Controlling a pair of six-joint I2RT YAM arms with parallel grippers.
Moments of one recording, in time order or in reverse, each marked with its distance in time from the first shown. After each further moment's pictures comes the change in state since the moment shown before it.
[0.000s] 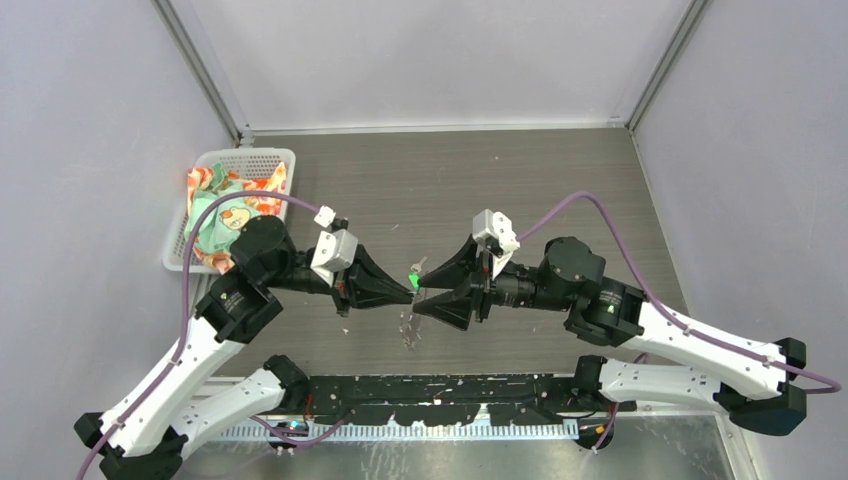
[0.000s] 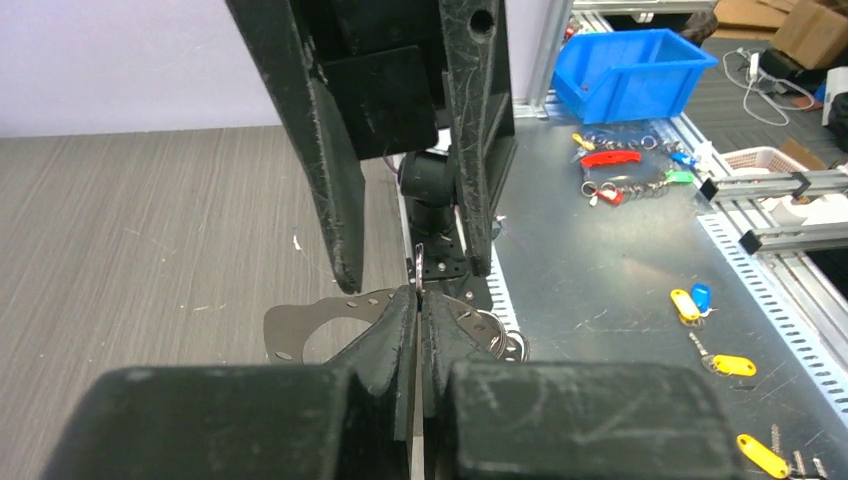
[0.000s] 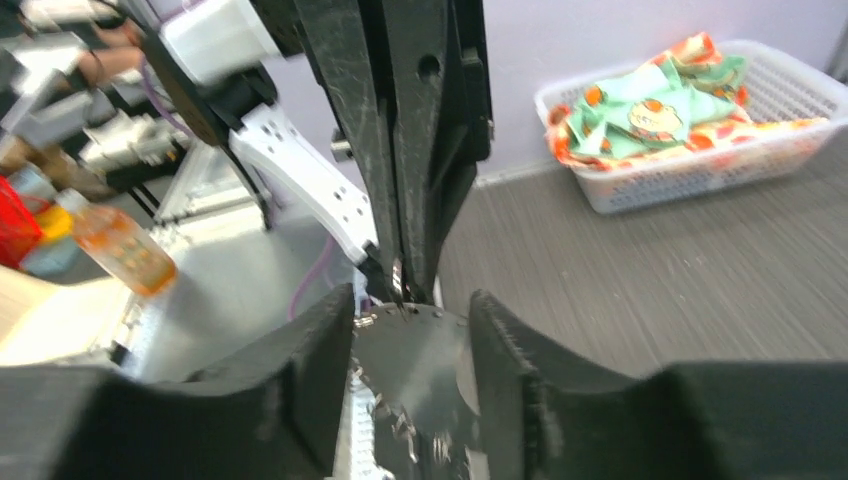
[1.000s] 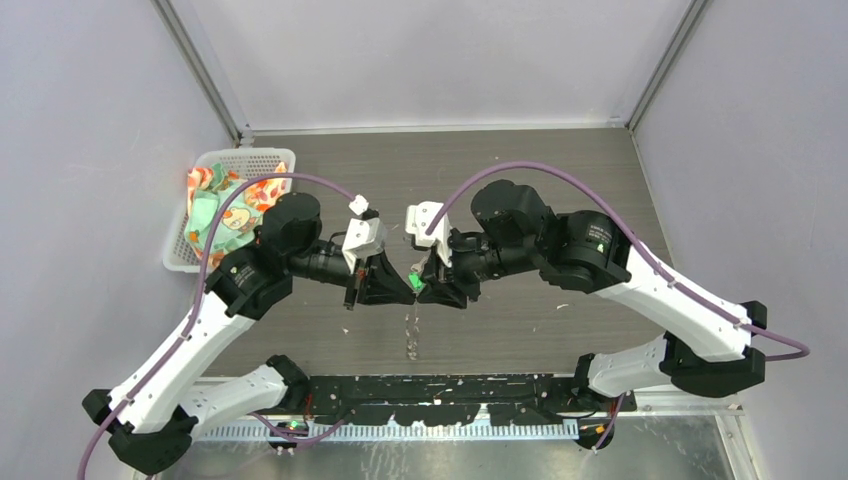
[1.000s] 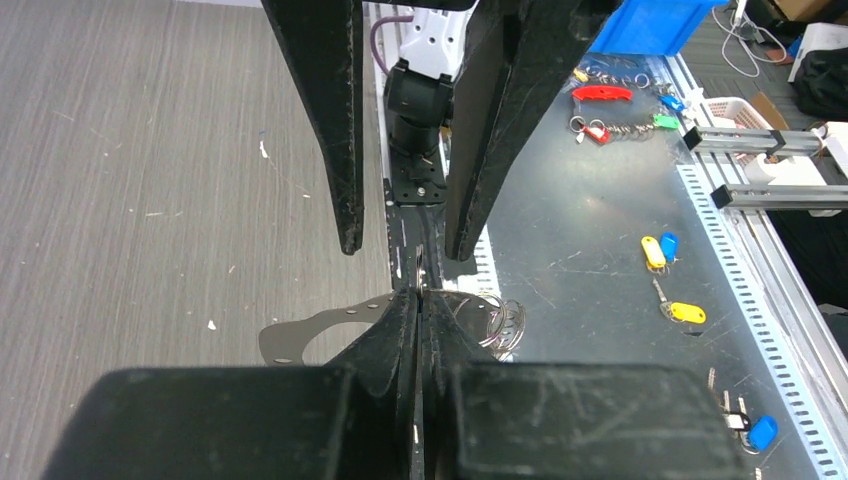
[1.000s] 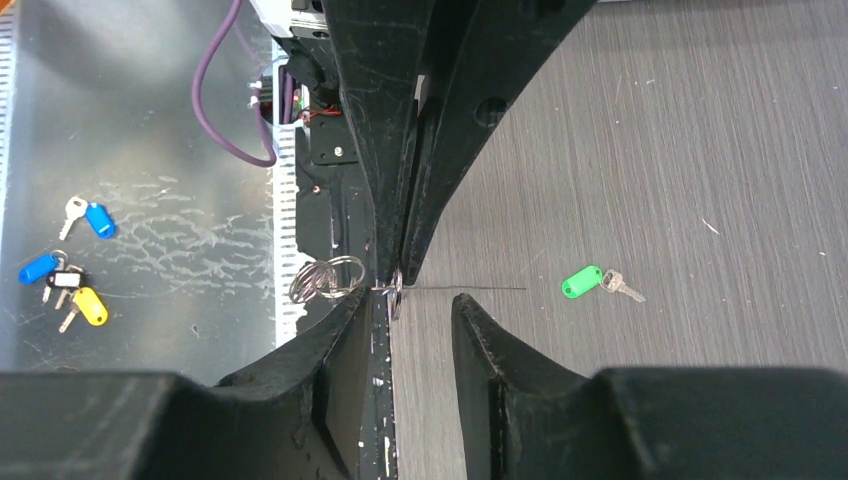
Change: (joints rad) left arm -0.001 0.151 0.160 -0.367 -0.013 0.169; right arm 0.000 0.424 0.779 -1.038 -0.001 -0.426
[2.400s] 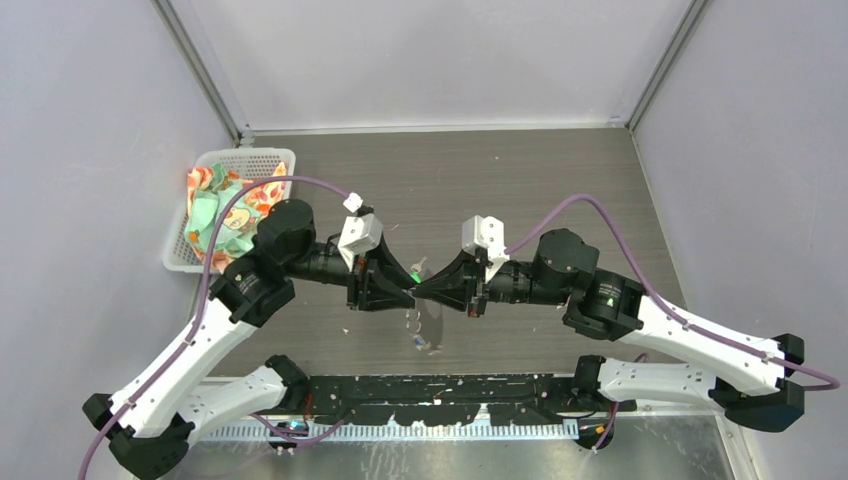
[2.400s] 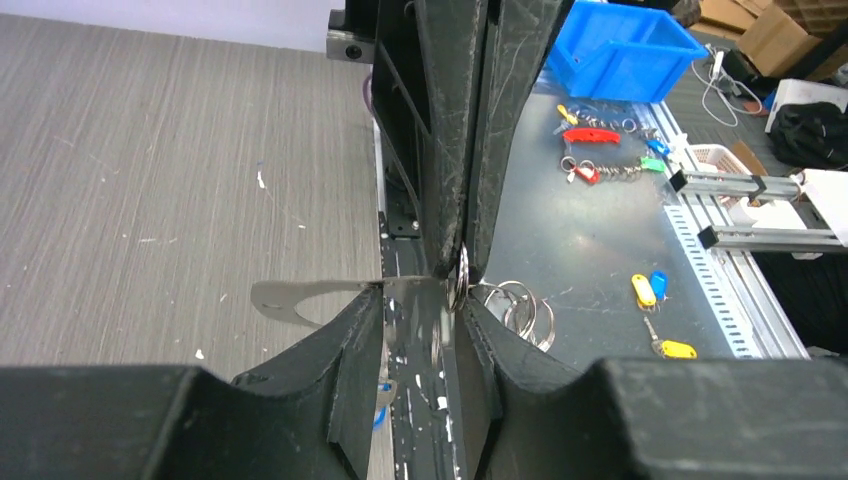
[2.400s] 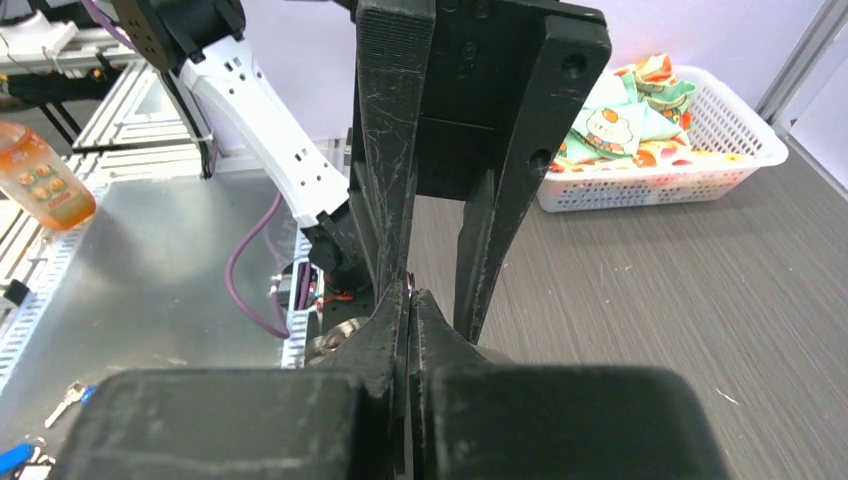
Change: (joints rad) left arm 0.000 -0.037 -0.096 0.189 0.010 -0.138; right arm 0.000 -0.368 -0.646 0.827 -0.019 0.182
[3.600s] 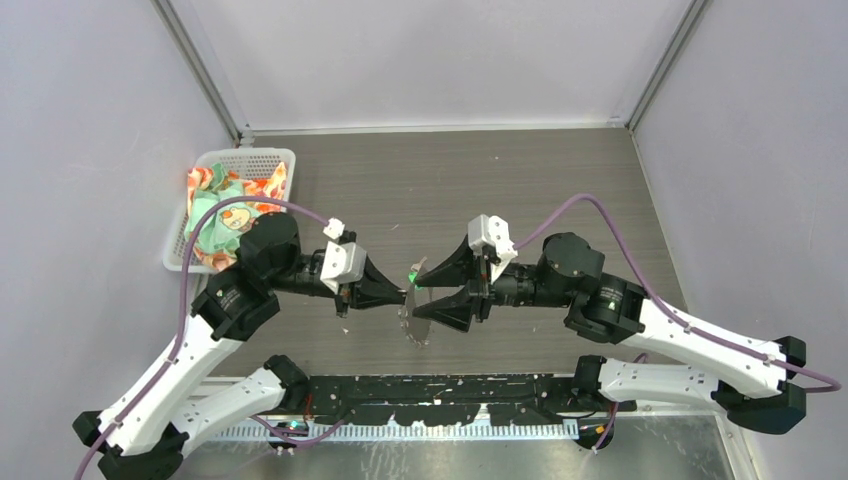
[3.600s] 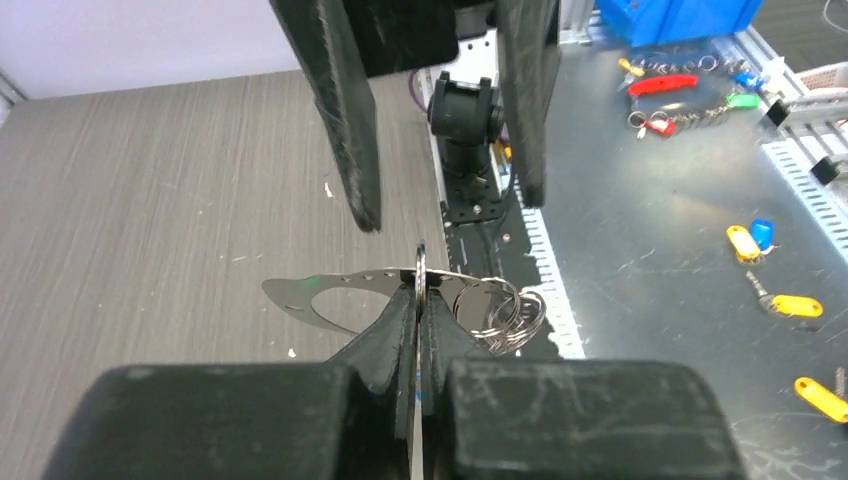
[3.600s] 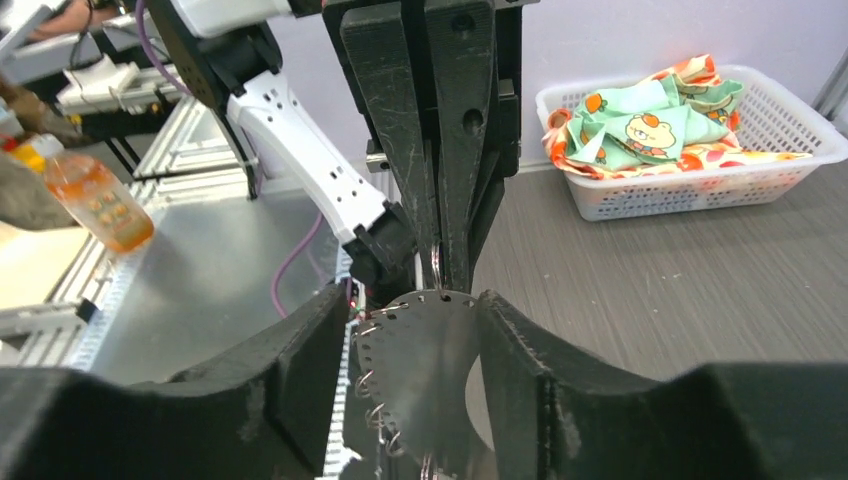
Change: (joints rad) left arm -0.001 -0.092 -0.013 -0.040 -0.046 0.196; right arm -0.002 -0.029 -0.075 0.129 -0.028 0.129
